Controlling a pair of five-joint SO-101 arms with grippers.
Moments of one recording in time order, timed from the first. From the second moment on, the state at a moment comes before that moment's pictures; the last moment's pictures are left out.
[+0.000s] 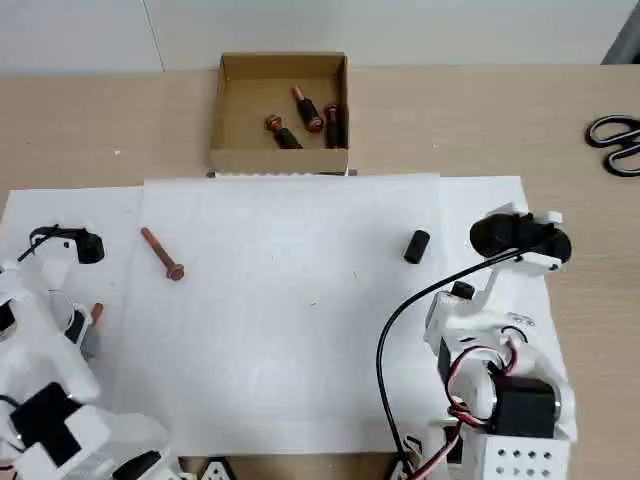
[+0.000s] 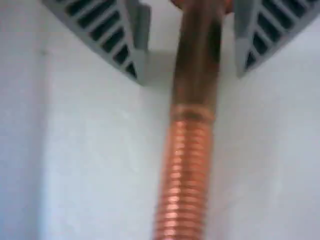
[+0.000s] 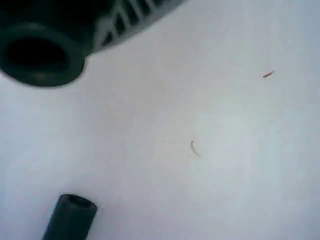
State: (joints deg) left arm -45.9 0.1 32.0 74.2 -46.5; right arm 0.1 -74.2 52.6 80.1 -14.5
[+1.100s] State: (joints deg) left arm -25.6 -14.9 14.5 98.9 8.1; right arm 0.1 -74.2 52.6 80.1 -14.5
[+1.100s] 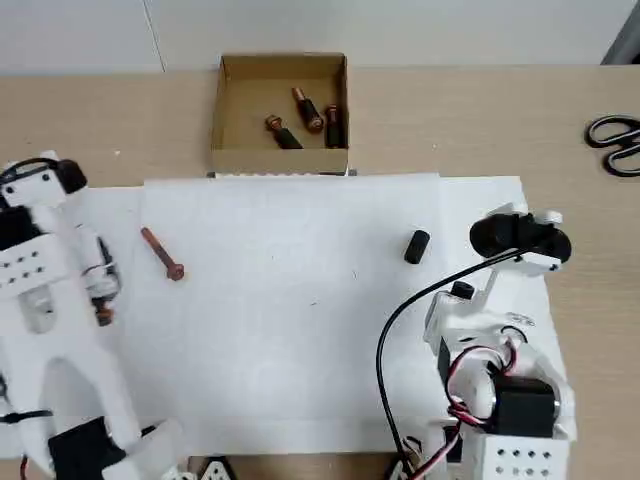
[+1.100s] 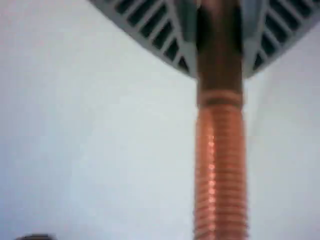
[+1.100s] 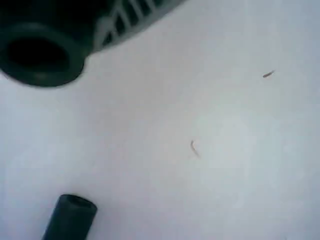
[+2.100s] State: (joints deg) left arm 3.7 -15.0 35.2 62.3 82.4; right arm 2.4 -74.3 52.6 80.1 -14.5
